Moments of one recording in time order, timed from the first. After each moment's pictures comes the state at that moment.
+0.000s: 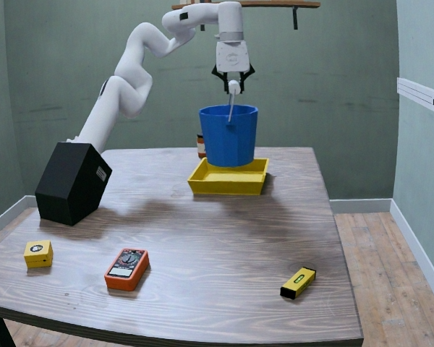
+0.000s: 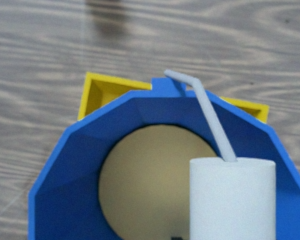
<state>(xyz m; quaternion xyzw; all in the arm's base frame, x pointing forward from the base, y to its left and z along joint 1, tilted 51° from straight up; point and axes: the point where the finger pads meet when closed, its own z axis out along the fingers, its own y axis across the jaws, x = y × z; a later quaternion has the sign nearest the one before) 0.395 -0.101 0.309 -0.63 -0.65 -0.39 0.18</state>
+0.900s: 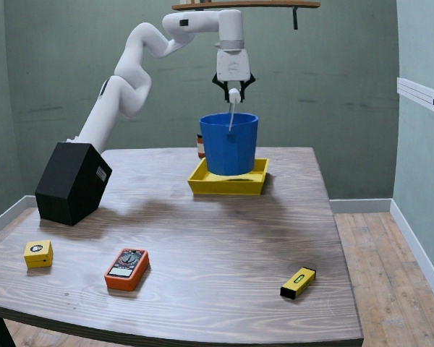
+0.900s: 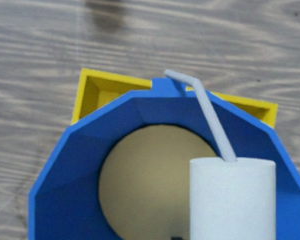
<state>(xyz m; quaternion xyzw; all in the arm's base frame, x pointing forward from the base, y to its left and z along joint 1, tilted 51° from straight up) 0.402 -0.081 0.292 -0.63 -0.65 -0.39 0.18</state>
